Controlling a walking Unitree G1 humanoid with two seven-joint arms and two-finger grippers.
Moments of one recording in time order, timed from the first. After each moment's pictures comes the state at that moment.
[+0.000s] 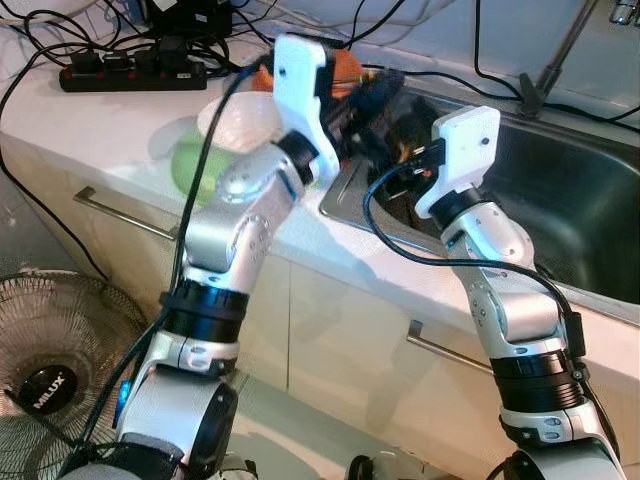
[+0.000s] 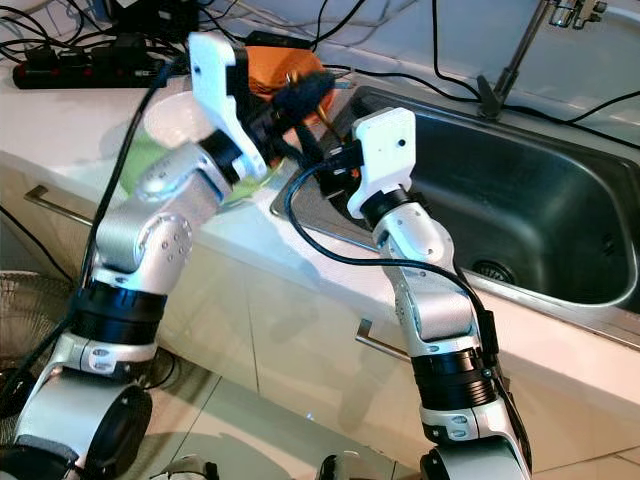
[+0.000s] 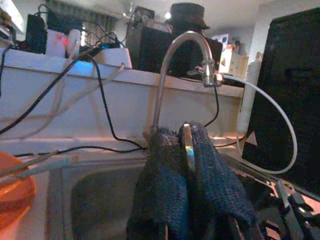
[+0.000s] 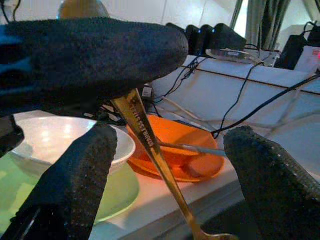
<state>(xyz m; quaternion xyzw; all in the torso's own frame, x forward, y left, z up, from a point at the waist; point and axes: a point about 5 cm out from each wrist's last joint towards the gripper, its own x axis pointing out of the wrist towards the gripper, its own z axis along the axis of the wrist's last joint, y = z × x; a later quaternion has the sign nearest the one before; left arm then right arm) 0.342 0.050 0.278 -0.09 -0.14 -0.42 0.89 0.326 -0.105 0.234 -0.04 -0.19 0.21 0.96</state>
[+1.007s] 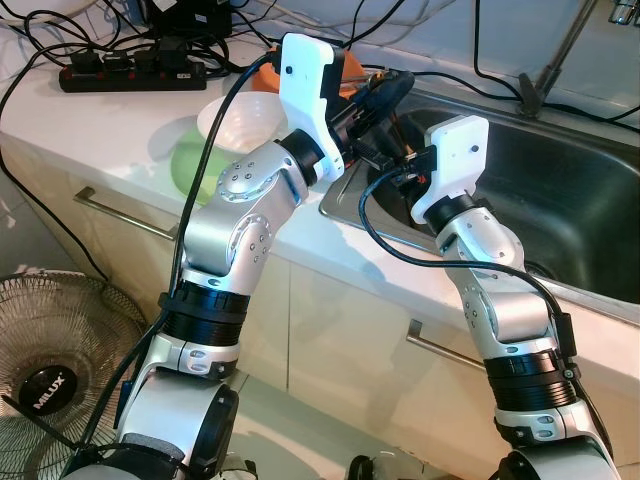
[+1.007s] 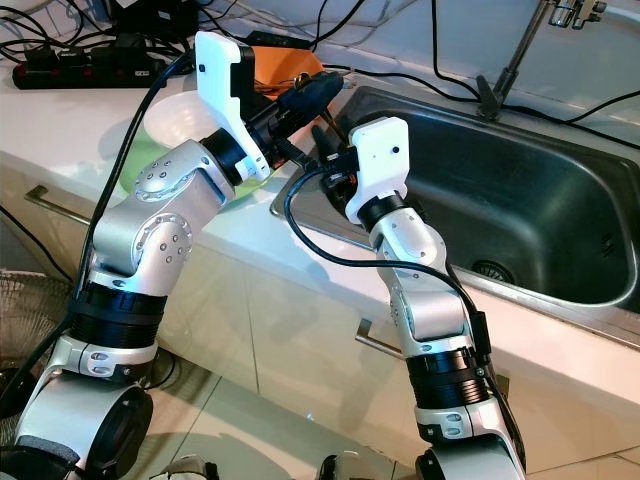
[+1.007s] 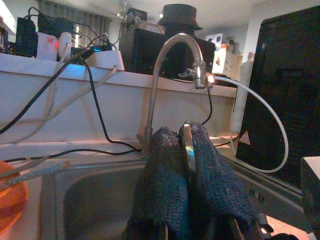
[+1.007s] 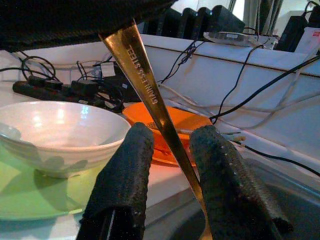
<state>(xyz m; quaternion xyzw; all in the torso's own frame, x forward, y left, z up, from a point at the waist) 0.337 0.048 0.284 -0.08 -0.14 -0.43 0.89 0.331 -0.103 0.222 -0.05 -0.16 0.20 0.96</state>
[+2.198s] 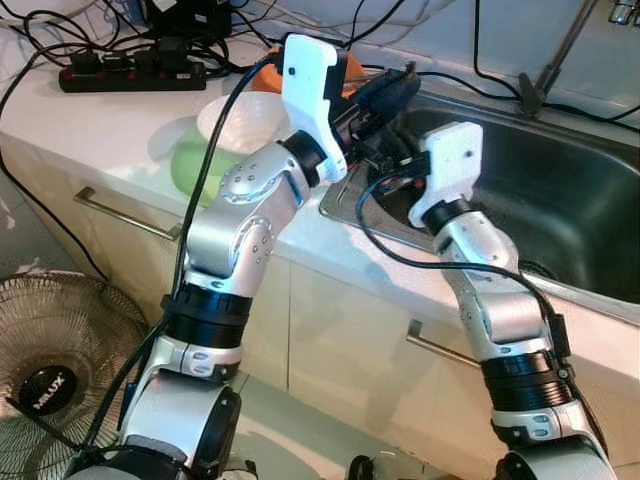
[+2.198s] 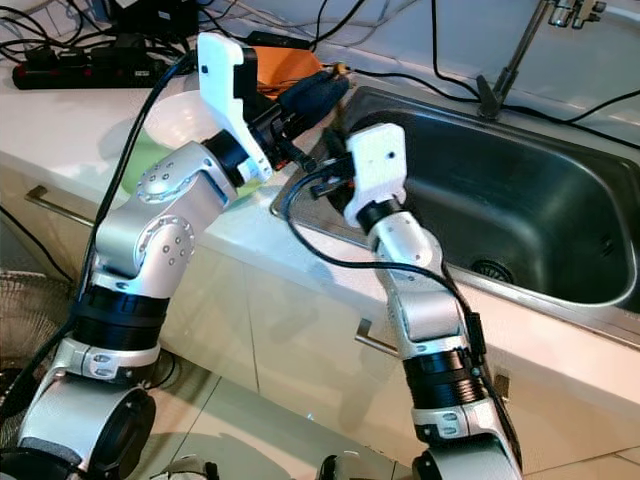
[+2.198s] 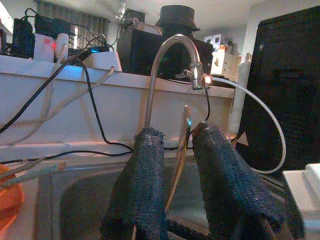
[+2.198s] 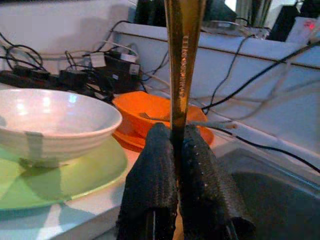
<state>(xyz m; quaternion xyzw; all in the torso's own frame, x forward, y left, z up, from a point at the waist) 0.335 0.045 0.284 -0.09 -0.15 -0.43 0.89 0.335 -0.105 0.212 -0.05 -0.15 0.18 0.97</state>
